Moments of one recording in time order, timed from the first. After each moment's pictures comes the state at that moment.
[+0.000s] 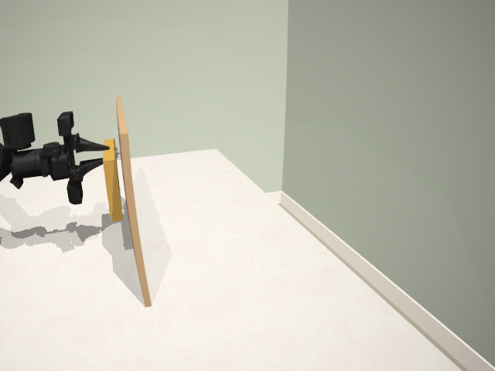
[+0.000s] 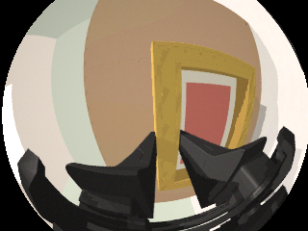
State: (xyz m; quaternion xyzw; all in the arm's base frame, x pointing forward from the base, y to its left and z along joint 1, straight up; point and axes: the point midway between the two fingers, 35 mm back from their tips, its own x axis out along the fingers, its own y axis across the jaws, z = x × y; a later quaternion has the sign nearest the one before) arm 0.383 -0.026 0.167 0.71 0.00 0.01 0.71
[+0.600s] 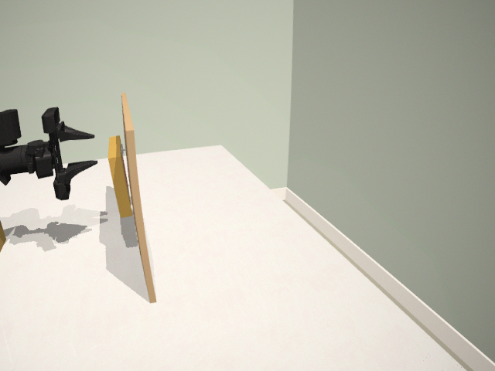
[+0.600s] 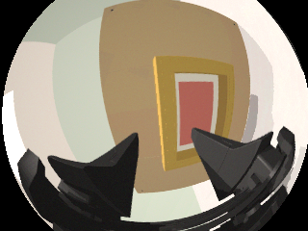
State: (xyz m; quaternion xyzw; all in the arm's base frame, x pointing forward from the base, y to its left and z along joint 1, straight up) arm 0.342 -0.028 0.173 0.72 0.00 0.01 0.69
